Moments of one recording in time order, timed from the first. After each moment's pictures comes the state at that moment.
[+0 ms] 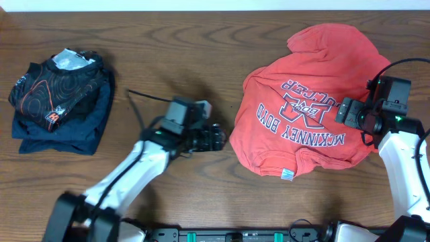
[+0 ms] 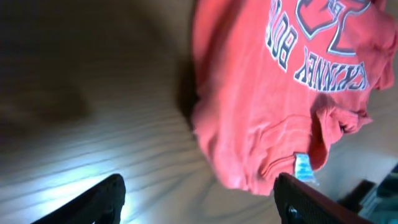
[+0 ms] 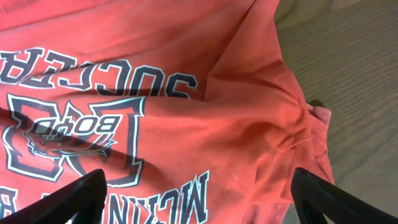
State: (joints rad) left arm -0.47 1.49 0.75 -0.28 0.46 -0.57; right arm -0.23 1.37 0.93 -0.60 0.05 0.12
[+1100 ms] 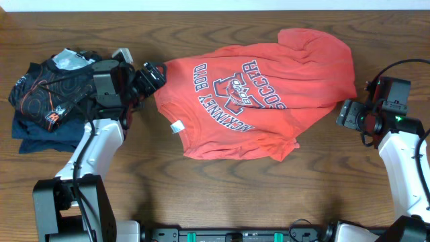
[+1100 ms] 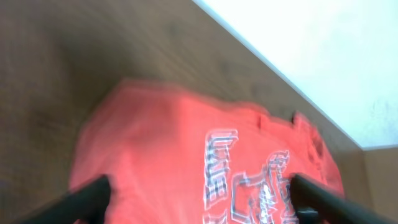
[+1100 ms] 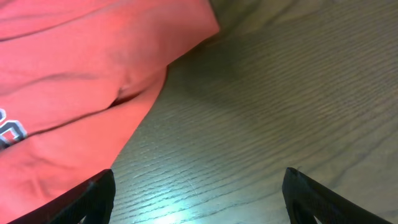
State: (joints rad) left arm 0.07 1.57 0.88 0.04 0.44 -0.63; right arm -0.23 1.37 0.93 -0.62 0.05 0.12
